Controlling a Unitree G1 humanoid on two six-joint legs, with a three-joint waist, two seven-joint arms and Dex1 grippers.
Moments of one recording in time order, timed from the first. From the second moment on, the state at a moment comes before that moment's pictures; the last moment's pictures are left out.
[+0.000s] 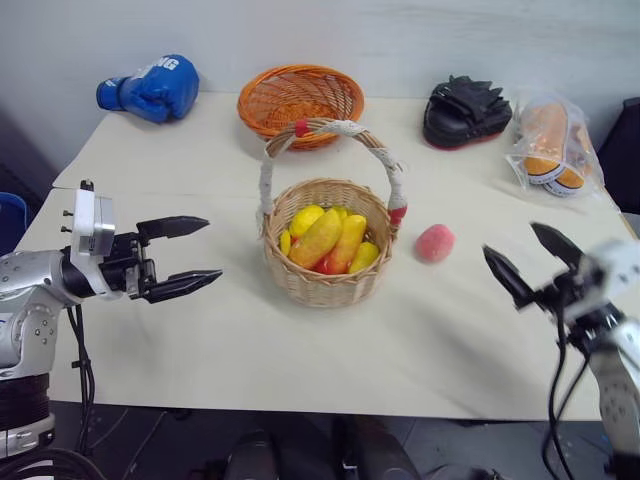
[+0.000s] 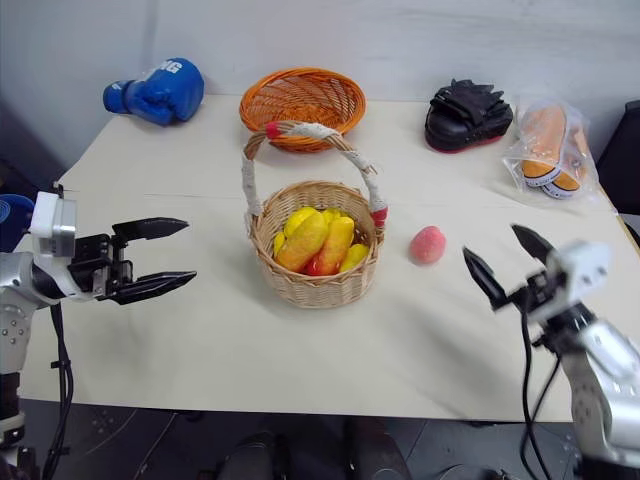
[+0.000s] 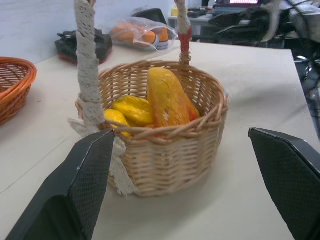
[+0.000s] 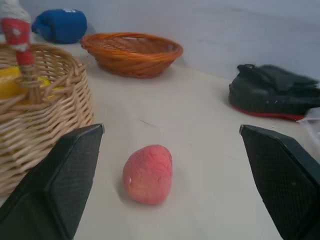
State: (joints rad) left arm -0.32 0.78 0.33 -0.11 -0.67 0.42 -1.21; right arm -0.25 -0.70 -0.29 -0.13 0.60 0.35 0.53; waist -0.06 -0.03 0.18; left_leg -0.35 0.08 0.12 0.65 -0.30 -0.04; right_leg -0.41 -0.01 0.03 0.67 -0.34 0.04
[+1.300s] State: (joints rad) left arm -0.33 0.77 0.29 -0.17 -0.70 0.47 -1.17; right arm -0.59 -0.47 -0.02 -0.50 0.80 0.86 0.59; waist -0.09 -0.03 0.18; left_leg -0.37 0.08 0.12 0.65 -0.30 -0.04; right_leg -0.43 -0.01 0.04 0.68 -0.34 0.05
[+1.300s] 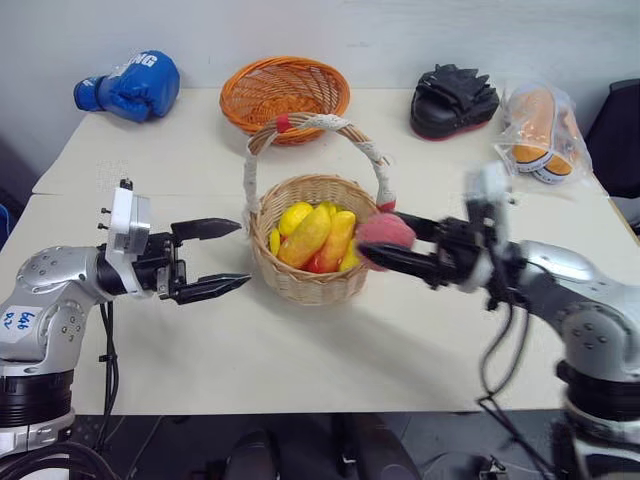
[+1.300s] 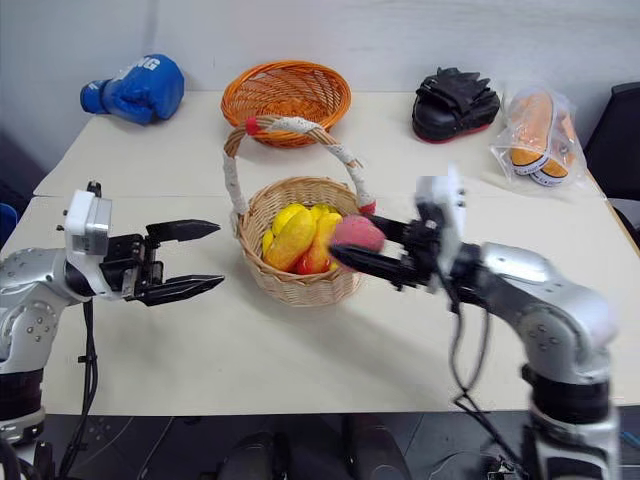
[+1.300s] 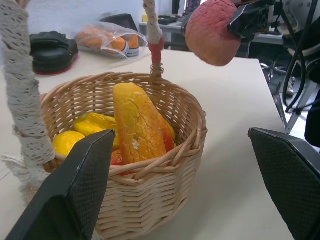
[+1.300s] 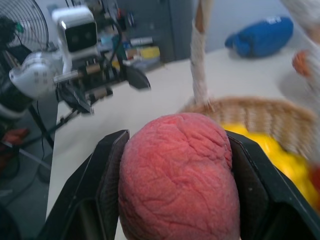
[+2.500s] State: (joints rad) left arm -0.34 0.76 0.29 -0.11 -0.72 0.46 -1.14; right arm -0.03 -0.59 -0.25 -0.59 0.68 0.58 0.84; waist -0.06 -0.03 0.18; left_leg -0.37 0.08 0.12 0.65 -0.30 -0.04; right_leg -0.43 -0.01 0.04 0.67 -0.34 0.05
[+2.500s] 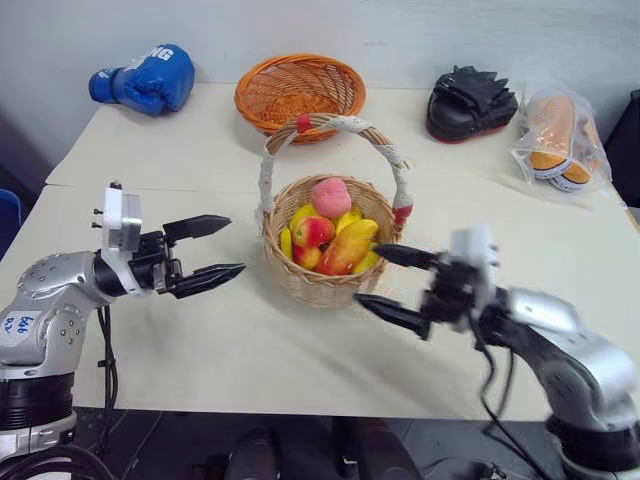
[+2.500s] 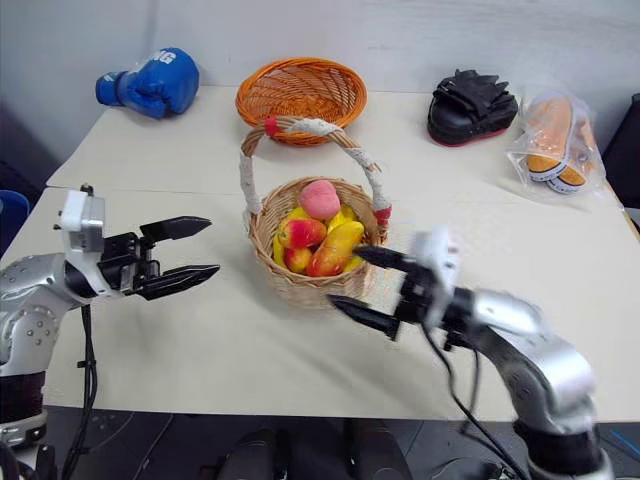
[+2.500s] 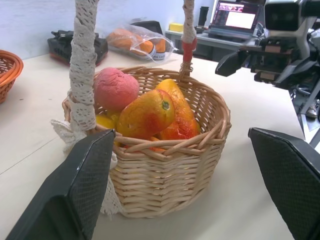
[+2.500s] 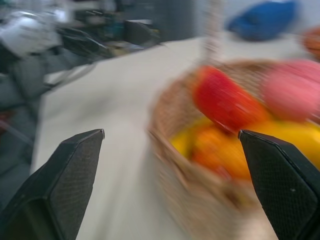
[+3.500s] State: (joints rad) left arm -0.36 0.77 0.26 -0.12 -0.74 0.54 -1.15; right arm -0.65 -0.59 -0.04 0.07 0.58 0.40 1.09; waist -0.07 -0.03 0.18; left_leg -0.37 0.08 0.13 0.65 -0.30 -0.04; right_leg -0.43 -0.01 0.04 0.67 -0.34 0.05
